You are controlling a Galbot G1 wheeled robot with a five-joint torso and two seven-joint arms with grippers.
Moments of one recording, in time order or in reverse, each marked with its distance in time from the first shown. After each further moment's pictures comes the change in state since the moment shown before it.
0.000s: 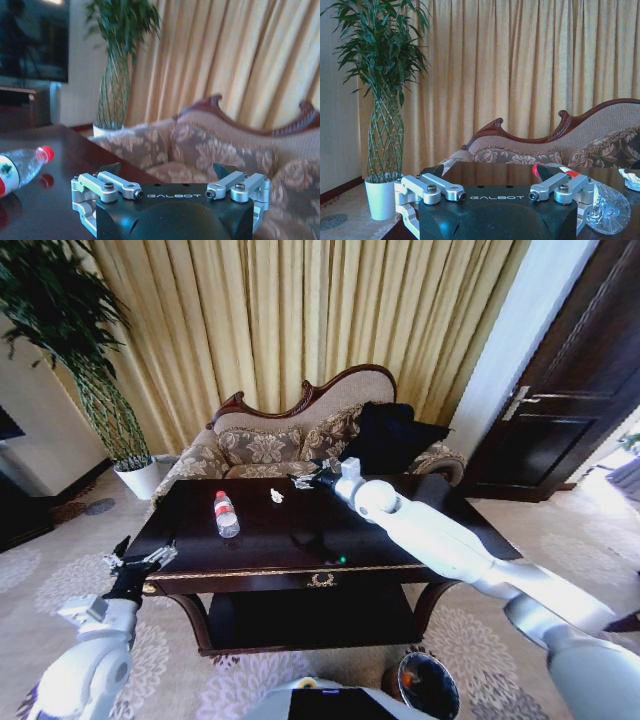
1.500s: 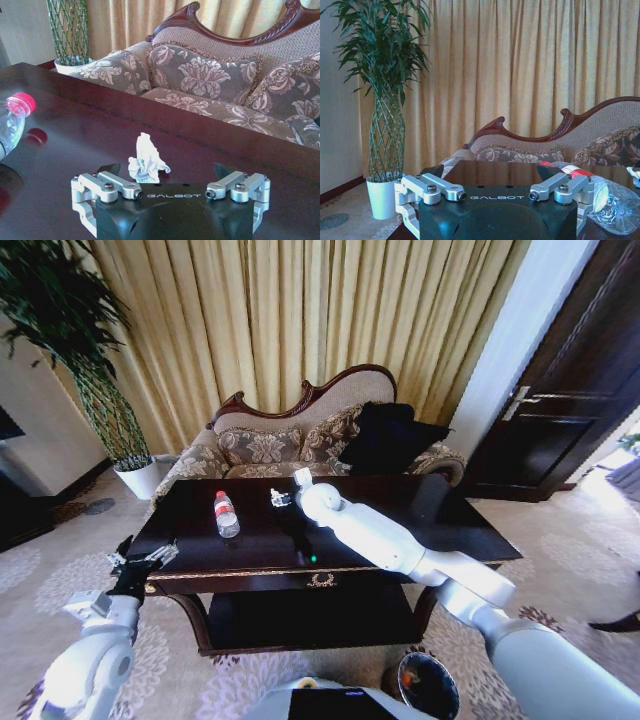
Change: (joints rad) left arm -0.020 0.027 -0.004 0.036 -0.017 -0.003 0.002; right arm -0.017 0.285 -0.031 -0.125 0.203 -0.293 0.456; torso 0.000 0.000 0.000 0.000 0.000
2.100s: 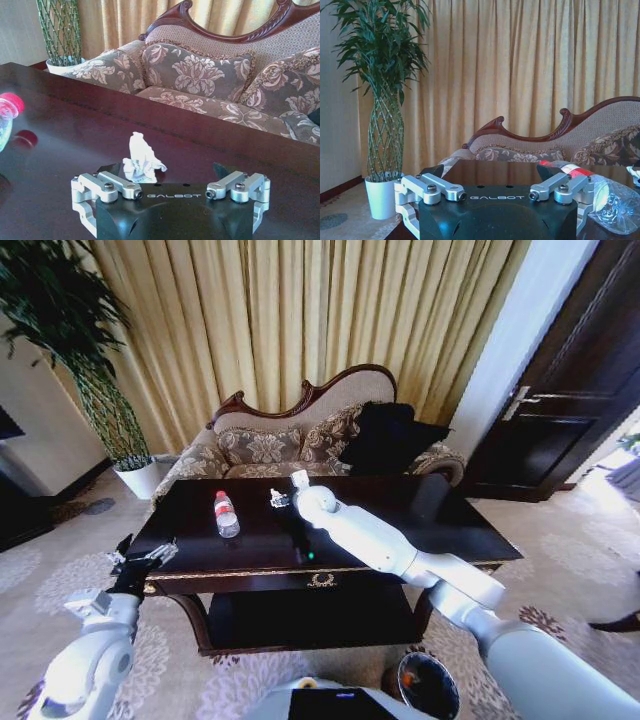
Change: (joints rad) left arm -0.009 0.005 0.004 0.017 -0.002 -0.007 0.007; right arm -0.003 0.023 0.004 -0.031 0.001 0.012 0.023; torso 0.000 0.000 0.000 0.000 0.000
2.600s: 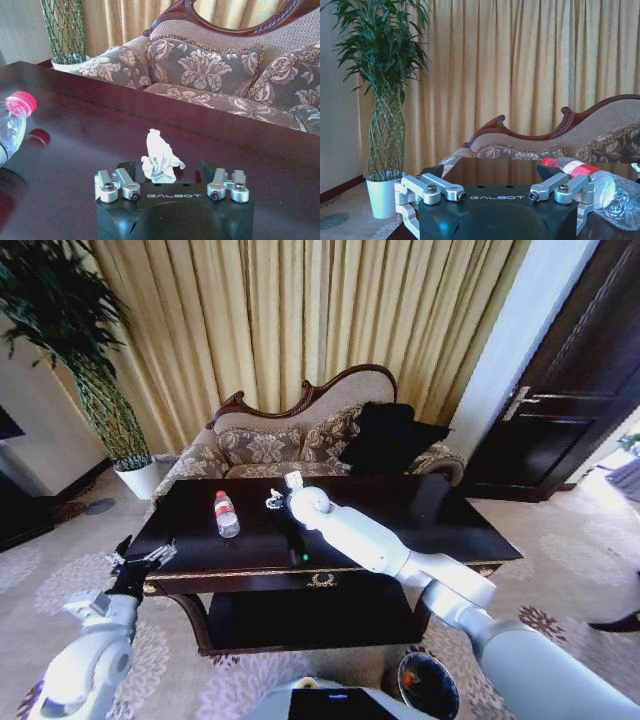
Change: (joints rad) left arm -0.003 0.004 -0.006 0.024 0.000 -0.012 0.014; right arm 0.000 0.032 -0.008 -0.022 0.025 0.003 0.013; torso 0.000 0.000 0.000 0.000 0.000
